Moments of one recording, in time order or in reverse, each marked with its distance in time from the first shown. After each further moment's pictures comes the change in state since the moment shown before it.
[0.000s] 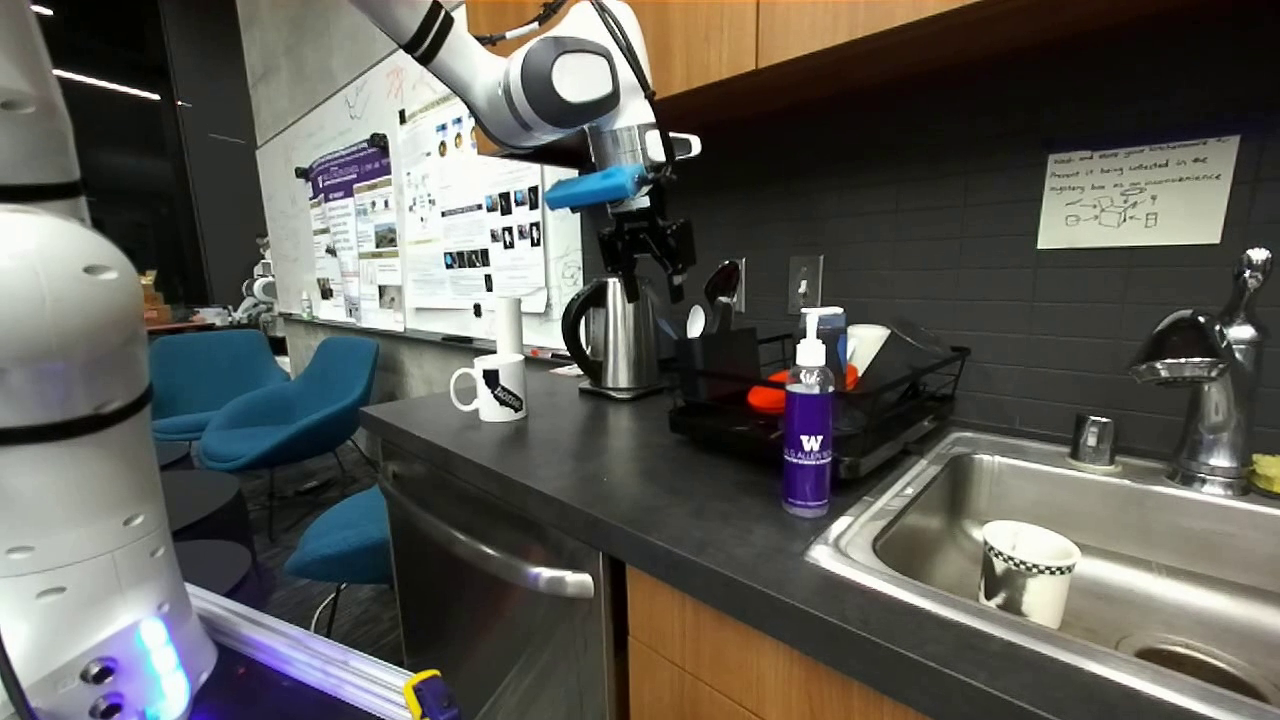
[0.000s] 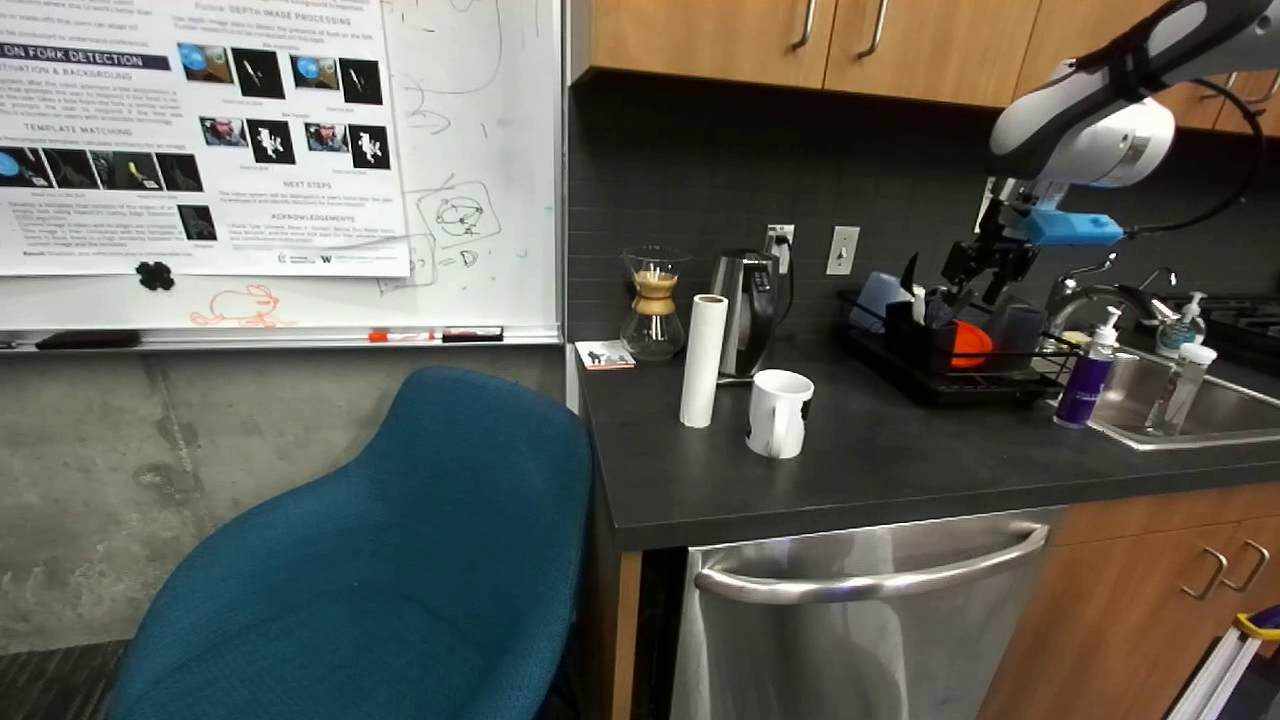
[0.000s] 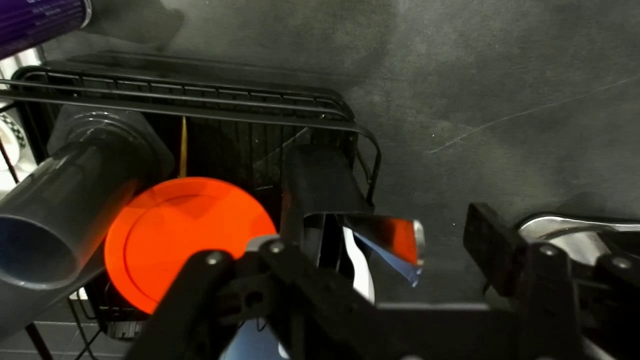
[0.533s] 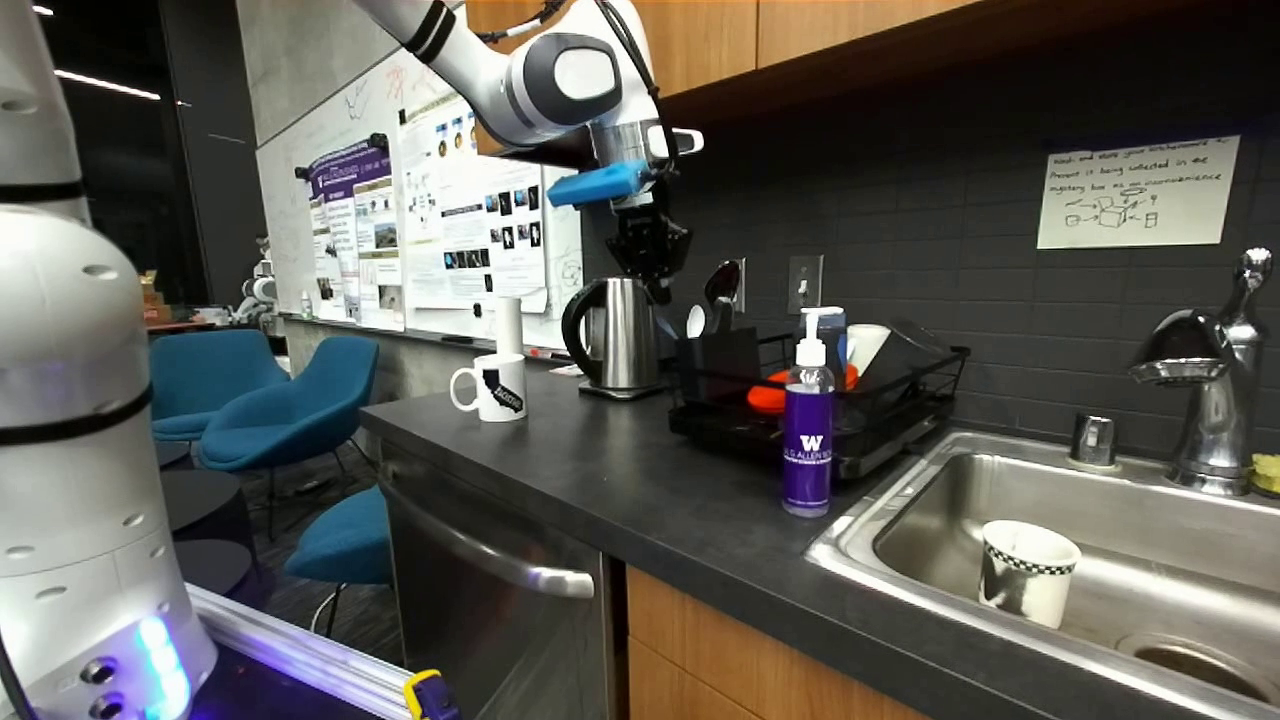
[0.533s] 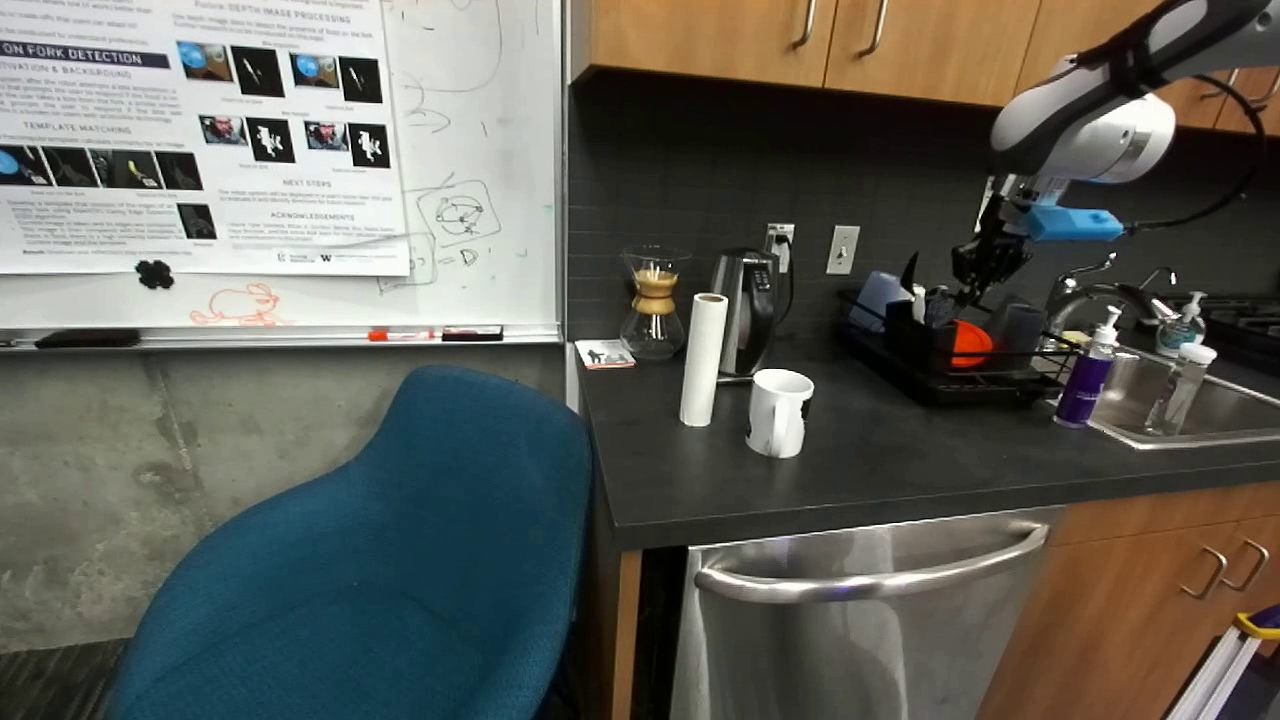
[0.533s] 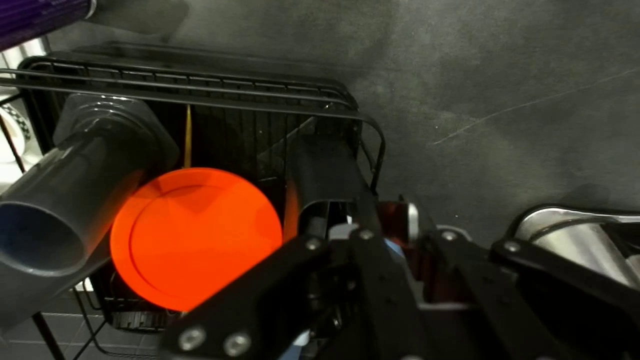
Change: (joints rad) arm -0.002 0.004 0.000 0.014 0.000 0.001 0.000
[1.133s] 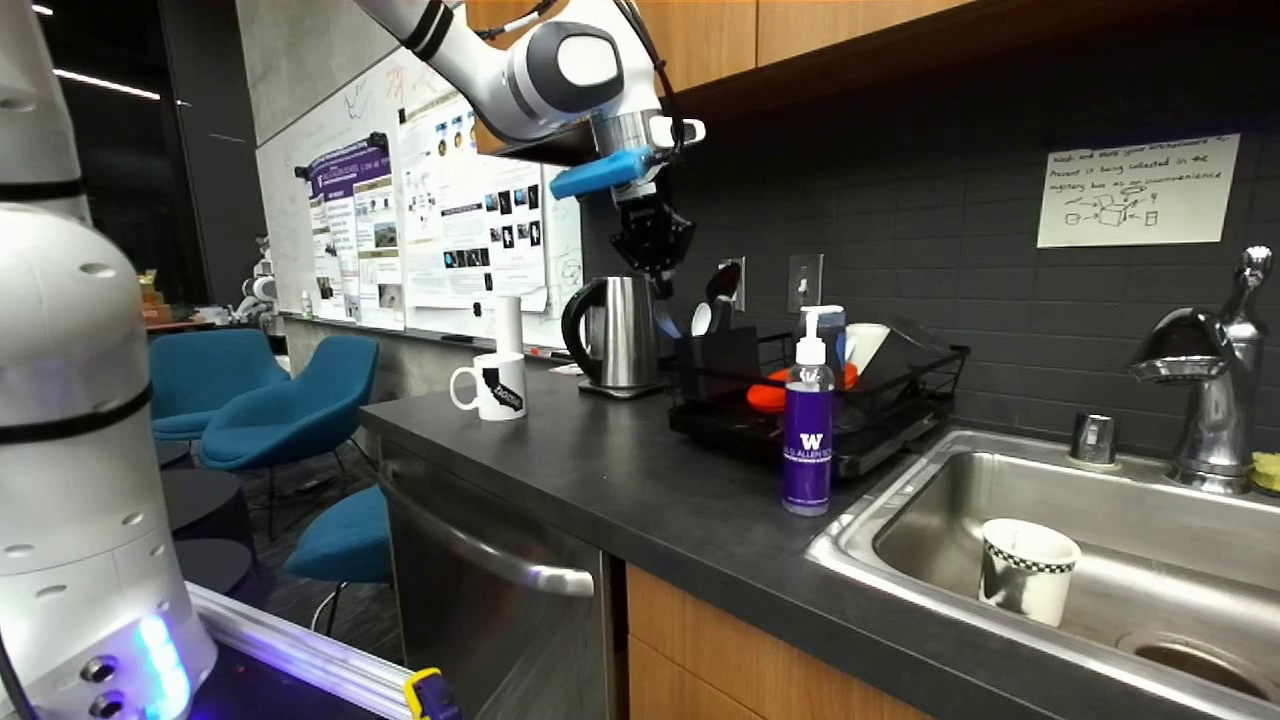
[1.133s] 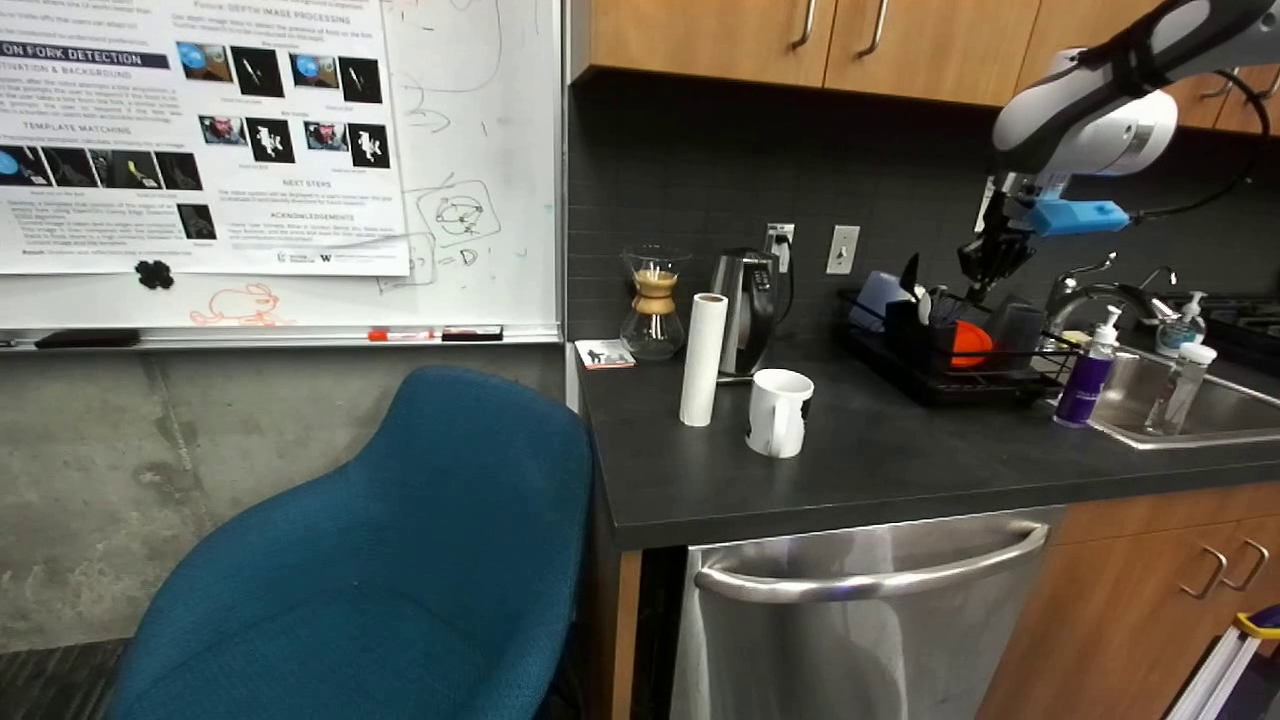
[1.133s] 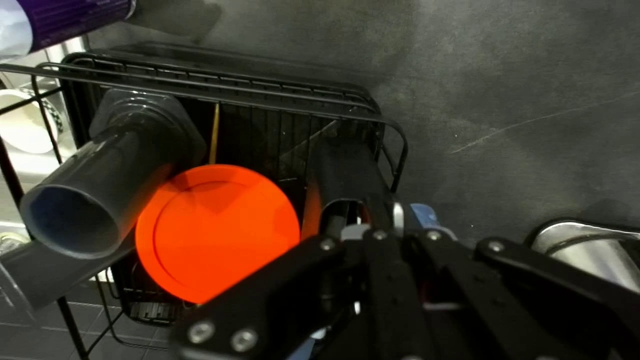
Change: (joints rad) arm -0.008 -0.002 0.006 0.023 -0.071 -0.036 0.016
